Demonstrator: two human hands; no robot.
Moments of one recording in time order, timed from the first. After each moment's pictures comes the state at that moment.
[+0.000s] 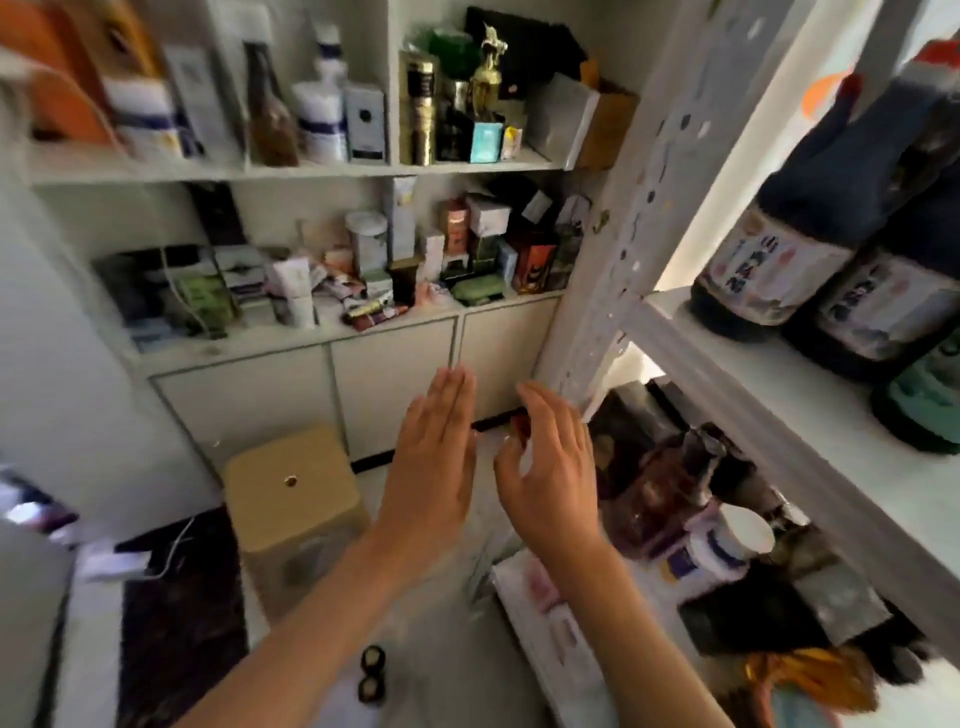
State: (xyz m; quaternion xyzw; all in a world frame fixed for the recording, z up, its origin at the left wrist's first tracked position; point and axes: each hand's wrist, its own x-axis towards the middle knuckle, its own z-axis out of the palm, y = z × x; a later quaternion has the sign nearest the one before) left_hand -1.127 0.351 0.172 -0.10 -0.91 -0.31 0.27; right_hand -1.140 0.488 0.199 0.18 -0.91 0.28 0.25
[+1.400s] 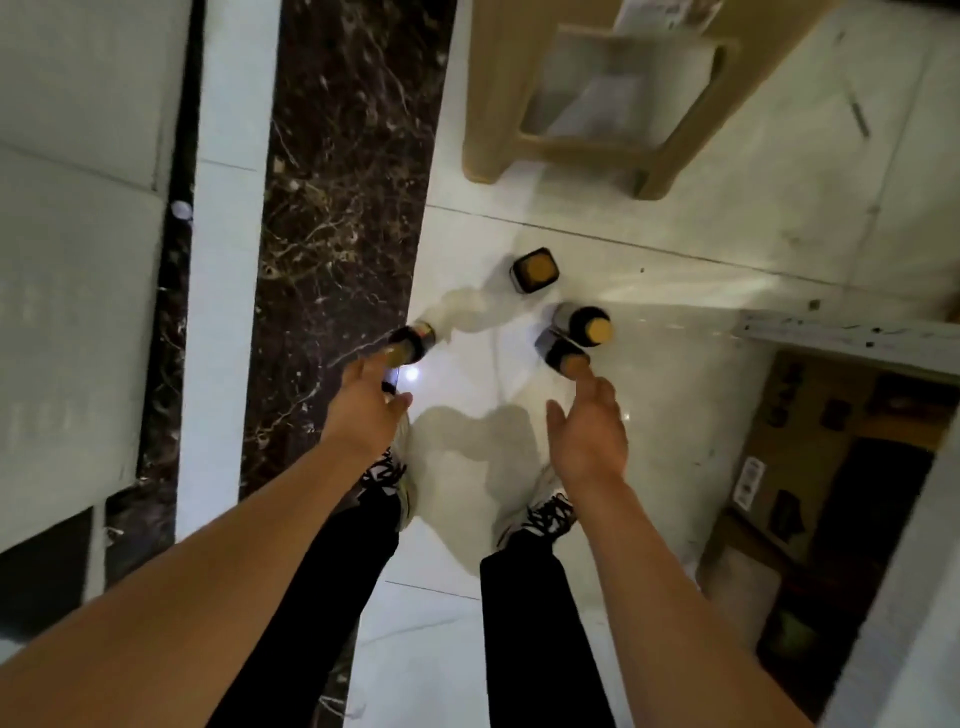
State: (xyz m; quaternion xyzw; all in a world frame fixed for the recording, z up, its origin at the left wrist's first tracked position) left_hand -0.864 0.161 -0.529 0.53 -0.72 -0.35 -0.29; right_hand -1.021 0.345 -0.533 0.14 -0.90 0.08 -0.42
